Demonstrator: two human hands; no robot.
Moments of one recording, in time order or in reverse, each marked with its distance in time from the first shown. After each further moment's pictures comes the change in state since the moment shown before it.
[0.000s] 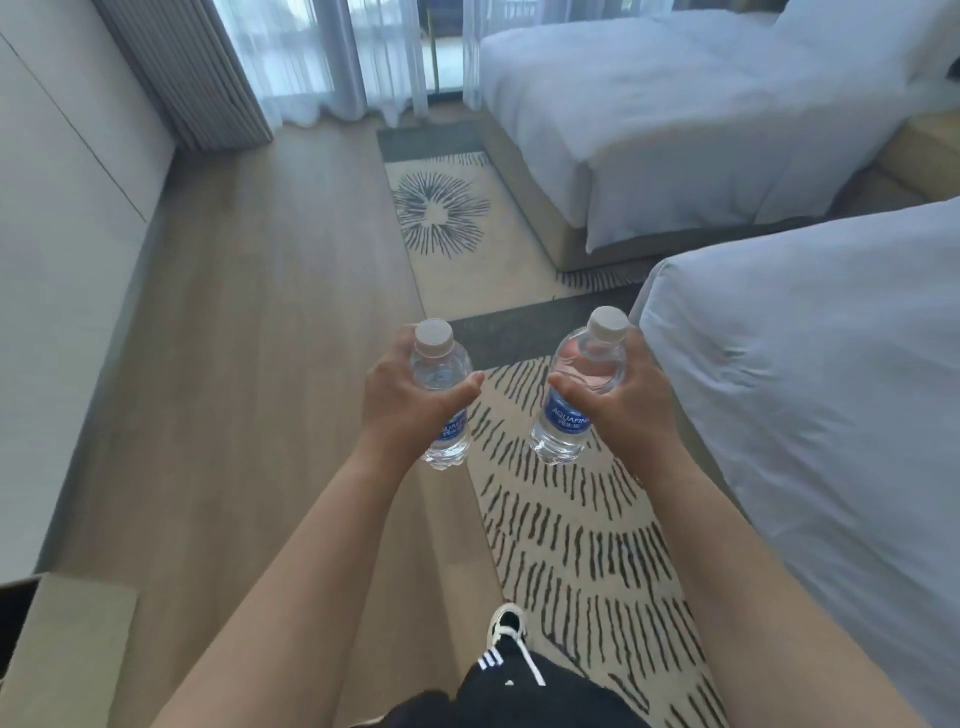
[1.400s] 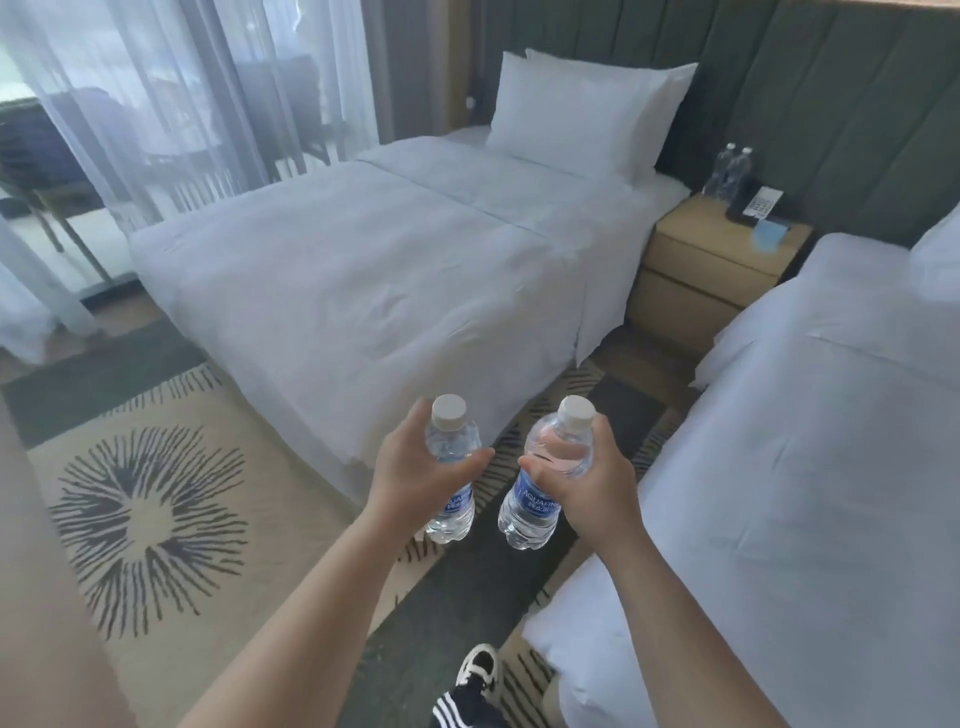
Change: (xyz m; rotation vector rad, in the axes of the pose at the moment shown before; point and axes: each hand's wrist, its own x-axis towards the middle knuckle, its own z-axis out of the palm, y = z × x) left_hand 0.863 0.093 0.596 -0.126 -0.623 0.178; right_hand 0.849 0.285 -0.162 -0.048 0.460 0.341
